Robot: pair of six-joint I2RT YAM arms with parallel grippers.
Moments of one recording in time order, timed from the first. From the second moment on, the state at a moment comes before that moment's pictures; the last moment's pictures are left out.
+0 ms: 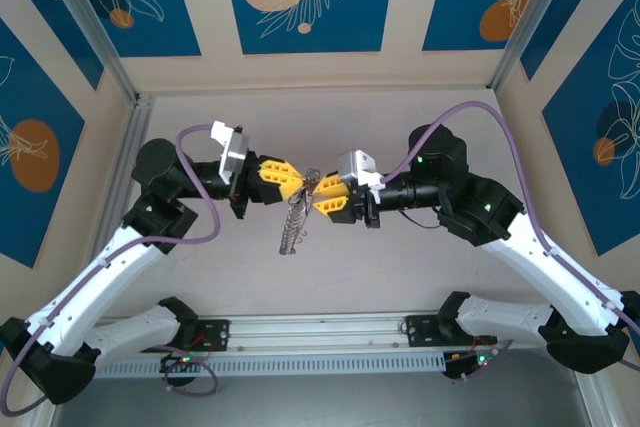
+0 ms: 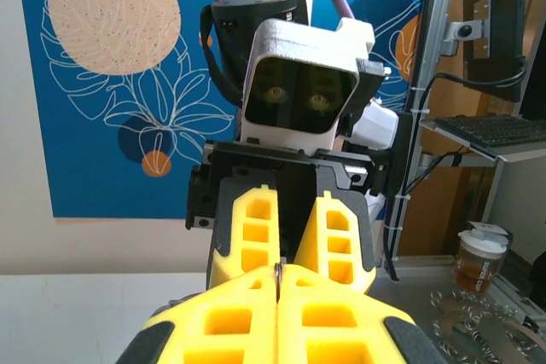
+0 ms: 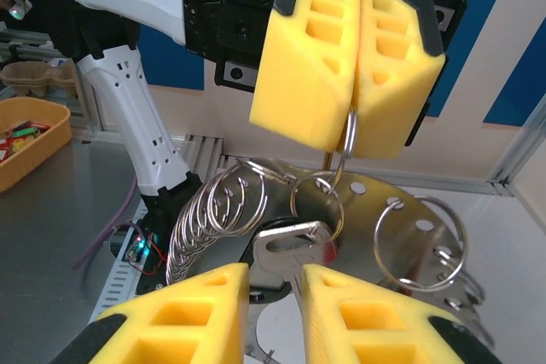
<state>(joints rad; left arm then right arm) -0.62 0.98 1.06 0.25 1.04 -0.33 0.85 1.05 1.35 -0.57 -0.67 -0.31</state>
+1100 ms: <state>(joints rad) -0.58 1.41 0.92 -0.20 0.44 0.04 0.55 0.84 0.88 -0.37 -0.16 -0.10</state>
